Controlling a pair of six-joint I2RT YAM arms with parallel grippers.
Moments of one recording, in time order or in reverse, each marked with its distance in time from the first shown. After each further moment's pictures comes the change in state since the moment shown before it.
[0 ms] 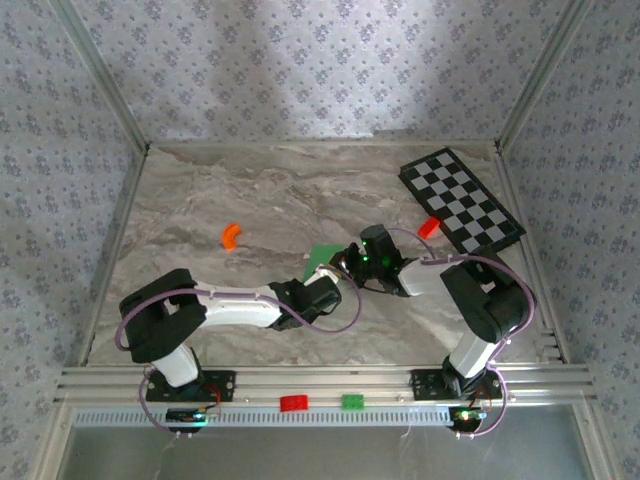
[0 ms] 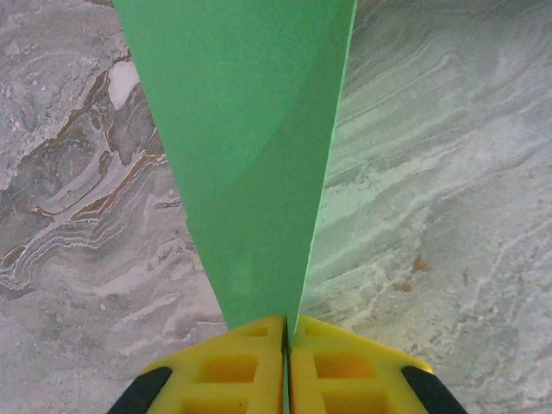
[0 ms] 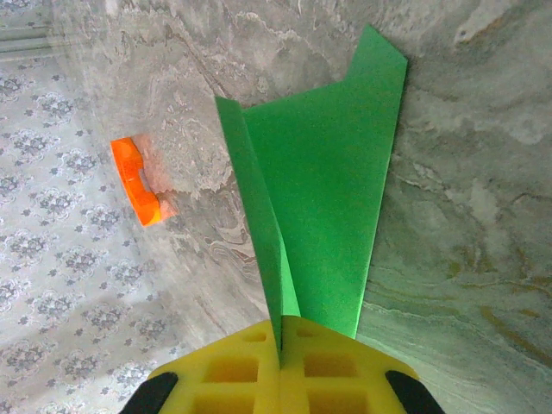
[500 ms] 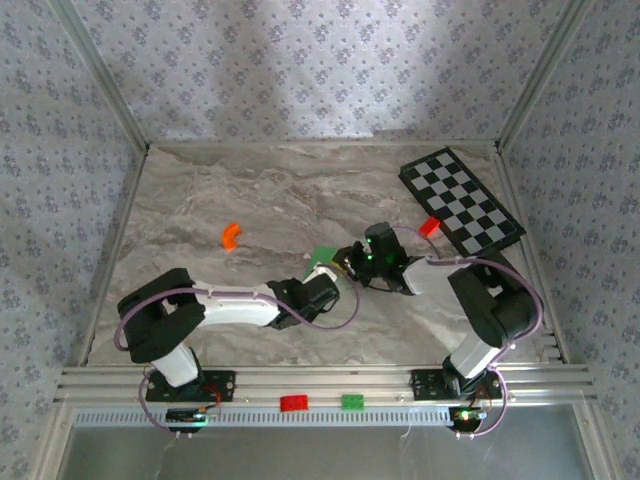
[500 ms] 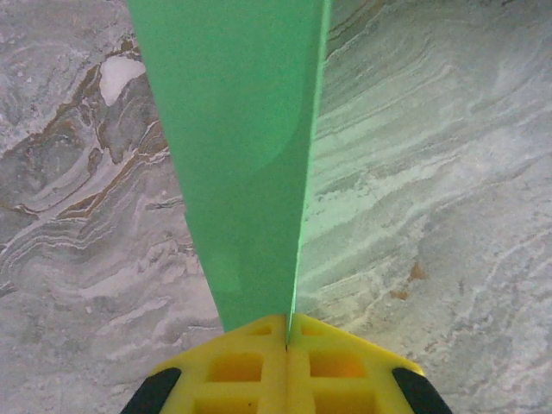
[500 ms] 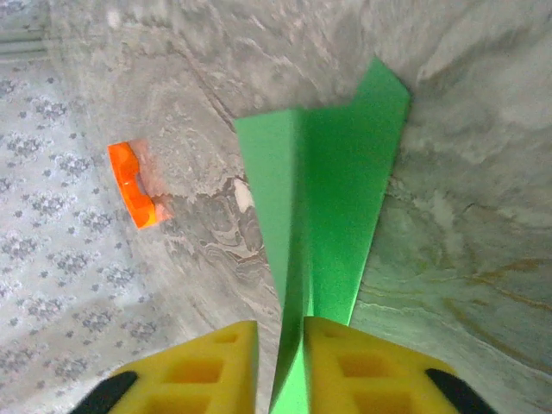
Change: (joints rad) left arm 0.030 -0.017 -0.017 0.025 0.055 -0.026; right arm -0.046 -0.069 -0.003 -0.097 -0.008 -0.071
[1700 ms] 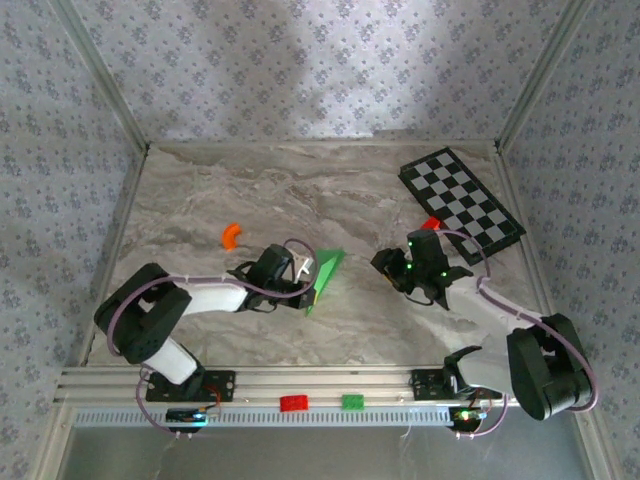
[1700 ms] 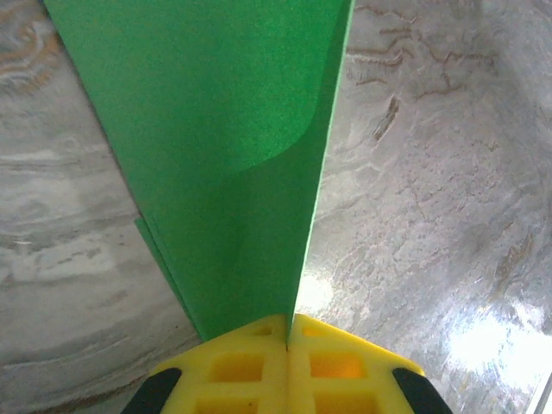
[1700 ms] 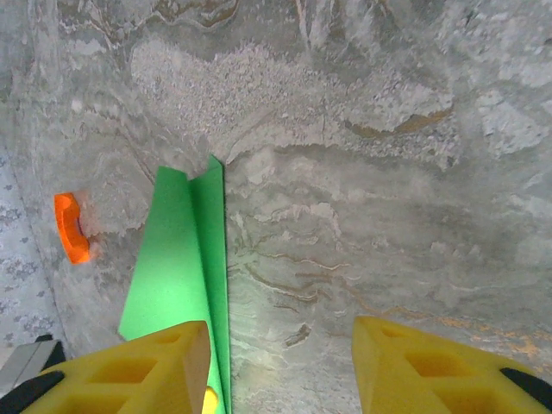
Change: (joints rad) left arm 0.350 -0.058 -0.200 0.377 0.865 -0.211; right arm -0.179 -0.403 -0.126 -0.408 0.091 -0.261
